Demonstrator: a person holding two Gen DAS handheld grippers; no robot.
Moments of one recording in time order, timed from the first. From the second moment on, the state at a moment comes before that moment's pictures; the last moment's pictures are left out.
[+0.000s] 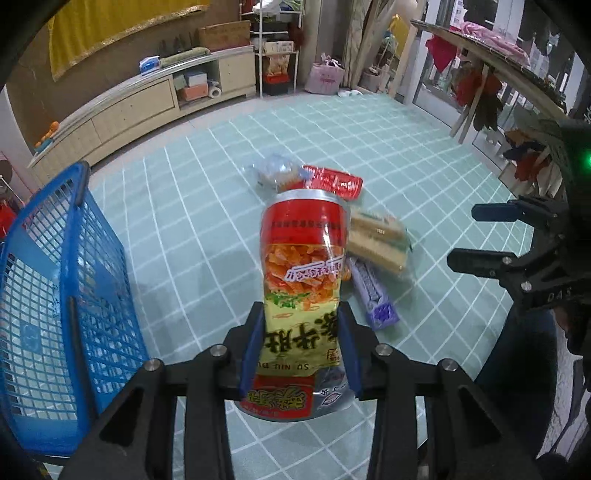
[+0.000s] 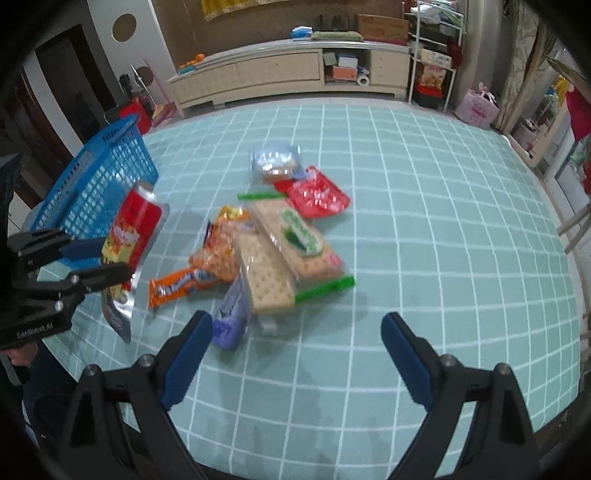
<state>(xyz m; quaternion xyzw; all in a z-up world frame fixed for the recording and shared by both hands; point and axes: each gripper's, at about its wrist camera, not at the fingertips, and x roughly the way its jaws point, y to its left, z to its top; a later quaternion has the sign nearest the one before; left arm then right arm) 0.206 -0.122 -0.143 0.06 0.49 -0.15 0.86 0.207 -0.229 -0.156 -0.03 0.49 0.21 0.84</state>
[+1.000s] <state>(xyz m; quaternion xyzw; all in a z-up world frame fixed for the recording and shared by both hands) 0.260 -0.156 -0.169 0.08 0.51 -0.11 0.85 0.331 -0.207 -0.228 0.01 0.57 0.34 0.75</state>
